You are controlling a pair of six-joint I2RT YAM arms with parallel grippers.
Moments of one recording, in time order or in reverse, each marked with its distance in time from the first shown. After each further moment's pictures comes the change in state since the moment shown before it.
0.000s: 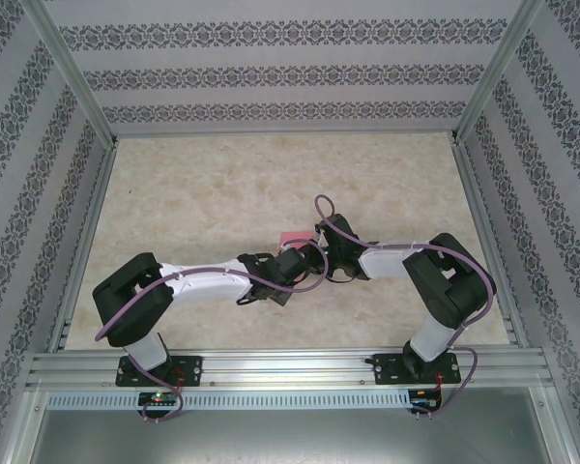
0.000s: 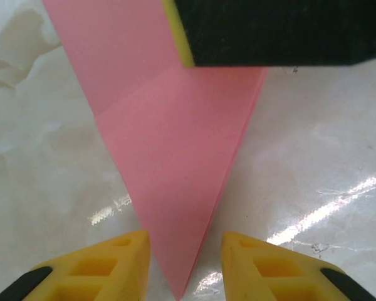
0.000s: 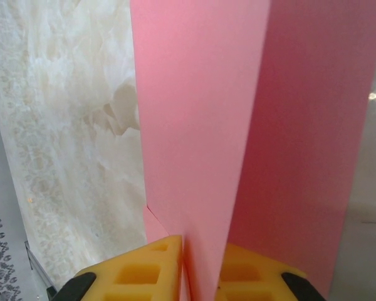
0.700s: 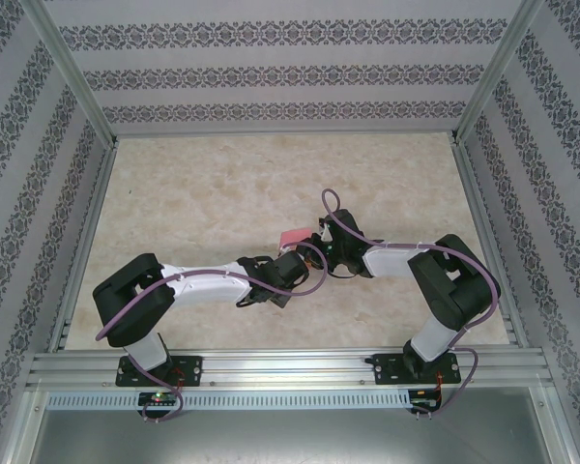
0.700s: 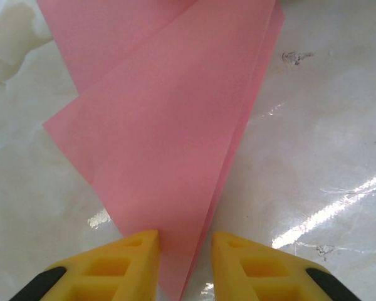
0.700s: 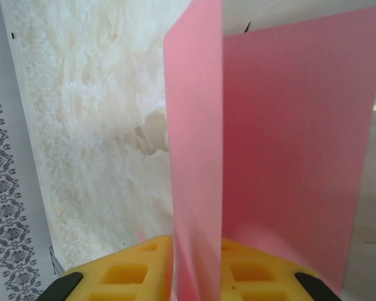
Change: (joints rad) left arm -0.006 0.000 -0.032 0.042 -0.008 0.000; right arm -0.039 -0.023 0.000 0.032 -0.027 0.018
